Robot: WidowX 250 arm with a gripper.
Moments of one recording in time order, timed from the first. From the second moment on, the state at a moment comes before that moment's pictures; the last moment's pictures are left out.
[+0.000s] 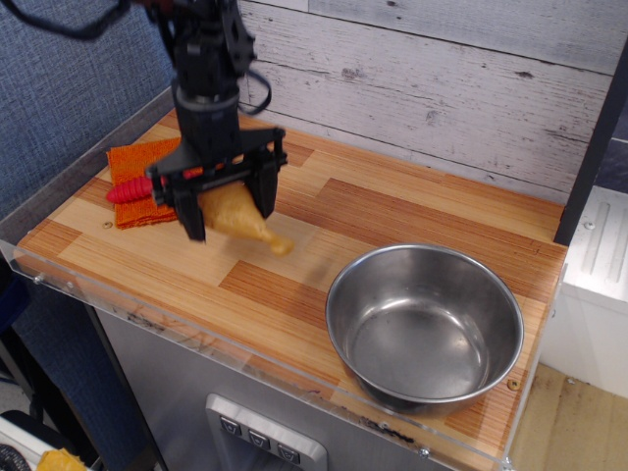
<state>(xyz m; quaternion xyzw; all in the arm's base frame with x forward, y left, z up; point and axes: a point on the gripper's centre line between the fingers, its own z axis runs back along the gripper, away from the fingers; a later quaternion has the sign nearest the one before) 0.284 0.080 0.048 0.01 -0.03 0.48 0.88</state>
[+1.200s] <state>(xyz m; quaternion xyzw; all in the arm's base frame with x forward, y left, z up) 0.352 -0.011 0.052 -0.01 -0.07 0.34 0.94</state>
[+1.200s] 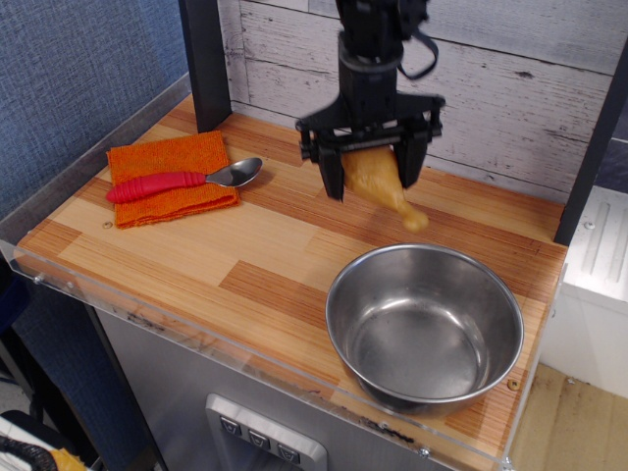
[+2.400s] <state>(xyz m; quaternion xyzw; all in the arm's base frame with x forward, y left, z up) 0.374 -0.037 0.008 -0.01 -0.05 0.30 0.95</state>
